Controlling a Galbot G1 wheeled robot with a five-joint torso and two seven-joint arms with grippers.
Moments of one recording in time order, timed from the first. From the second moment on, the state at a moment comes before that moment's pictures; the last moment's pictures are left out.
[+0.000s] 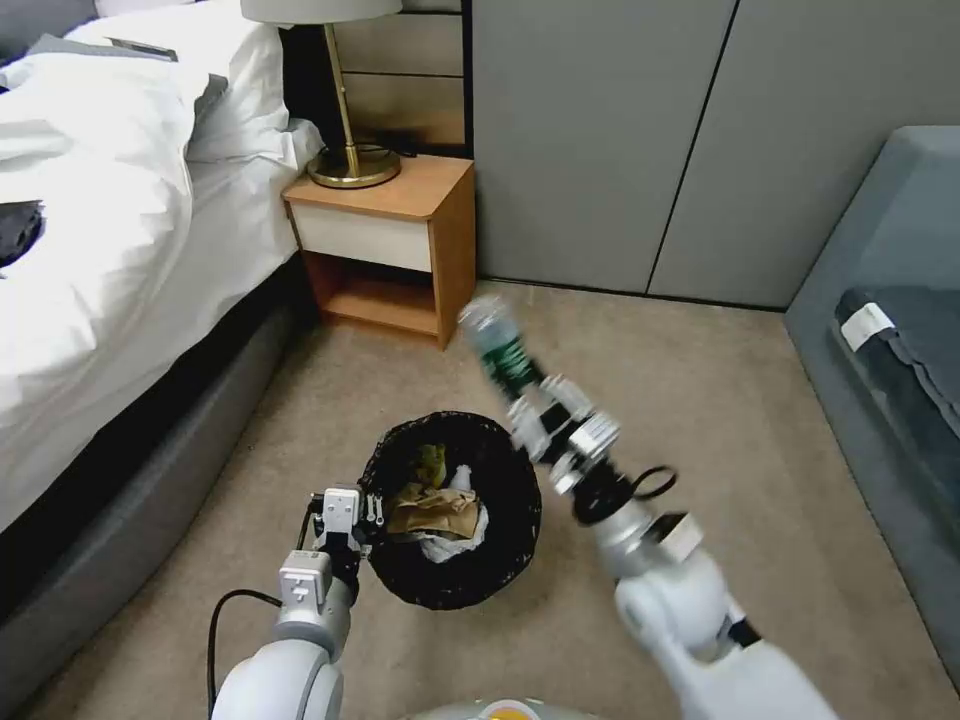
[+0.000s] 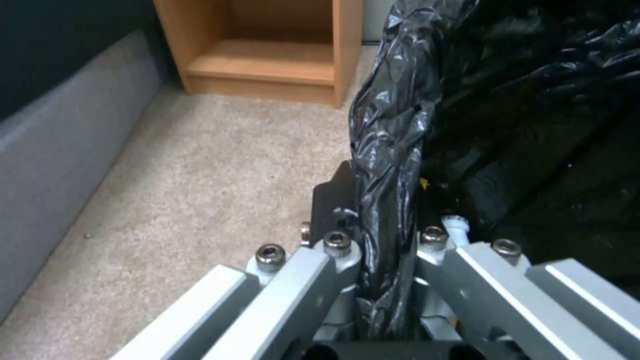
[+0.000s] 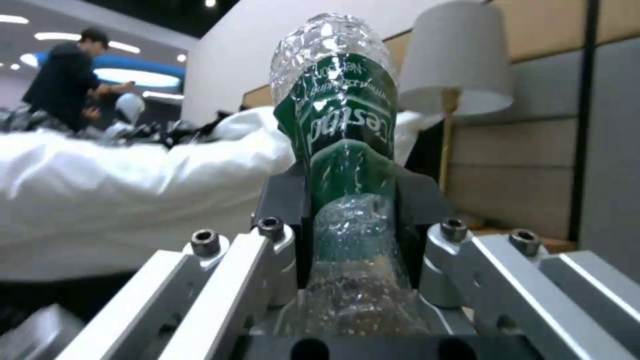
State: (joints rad) left arm 1.69 -1.51 -0.48 -2.18 0.01 0.29 0.00; right arm -1.32 1.24 0.05 1.96 0.18 0.46 -0.24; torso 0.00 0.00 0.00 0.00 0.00
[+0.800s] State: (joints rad) left arm 1.68 -1.52 -0.47 -2.17 0.02 0.29 0.00; right arm -1.32 1.26 -0.03 1.80 0.10 0.48 -0.22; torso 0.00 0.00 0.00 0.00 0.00
